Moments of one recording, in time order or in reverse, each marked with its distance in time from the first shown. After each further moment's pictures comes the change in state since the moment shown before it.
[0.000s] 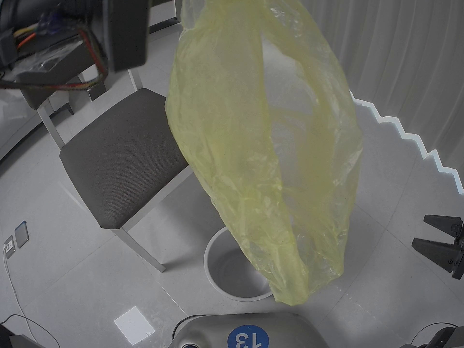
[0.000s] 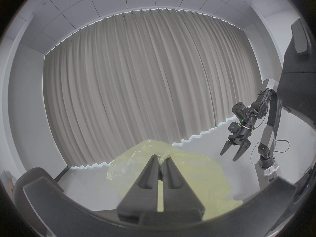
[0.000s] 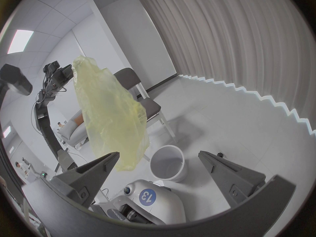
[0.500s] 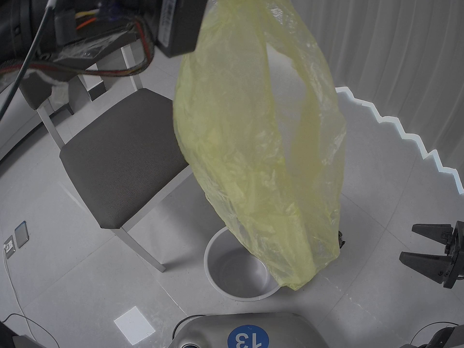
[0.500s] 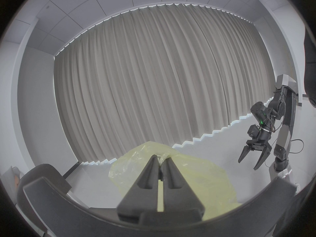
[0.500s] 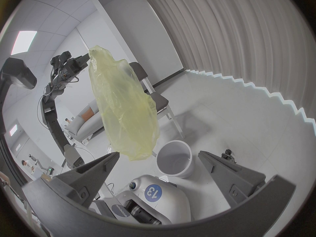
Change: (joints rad) left arm 0.001 0.066 -0.014 -0.095 0.118 -0.002; right arm 0.088 0.037 0.033 -0.041 -0.010 0.011
